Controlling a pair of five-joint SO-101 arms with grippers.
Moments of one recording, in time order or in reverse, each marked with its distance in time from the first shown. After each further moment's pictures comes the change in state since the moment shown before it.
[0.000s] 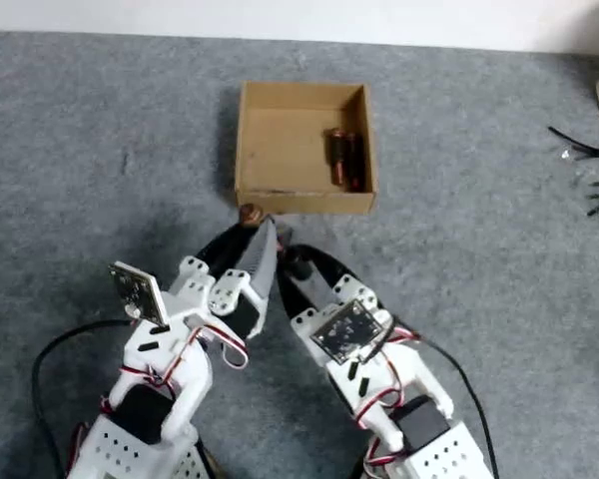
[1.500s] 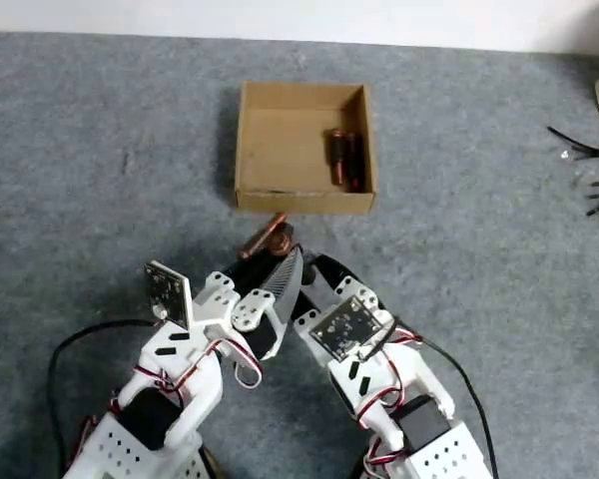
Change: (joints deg) left arm 8.7 -0.1 -0.6 7.7 -1.1; right arm 1.1 -0.1 0.0 2.1 0.4
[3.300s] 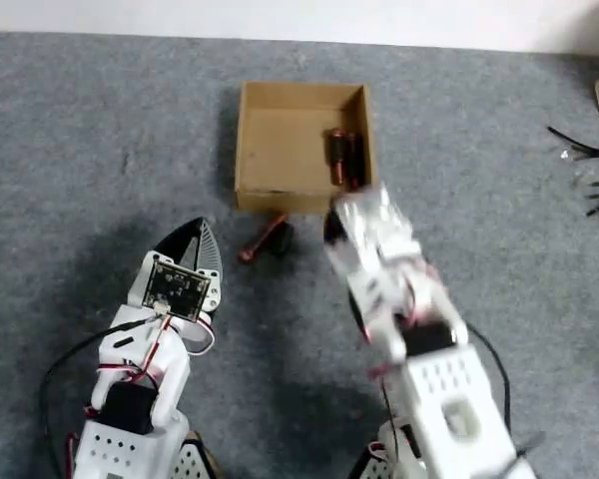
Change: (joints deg) left arm -23.4 -0.1 0.6 6.9 -36.0; right arm 14.3 52.9 -36.4 -2.6 -3.8
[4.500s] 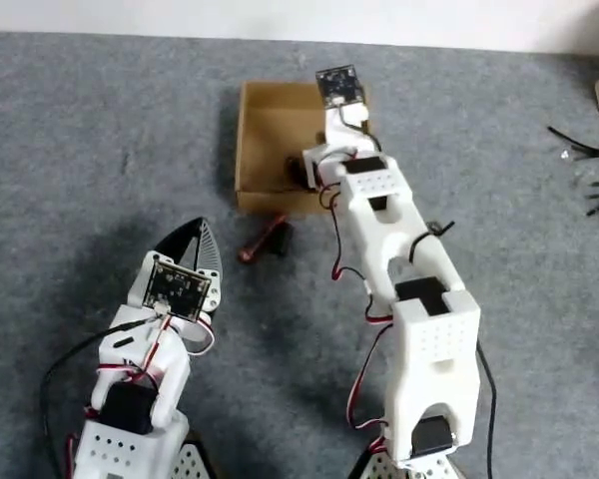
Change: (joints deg) left arm 0.0 0.0 0.0 0.0 -0.2; right arm 3.9 79.6 -67.0 13.0 -13.3
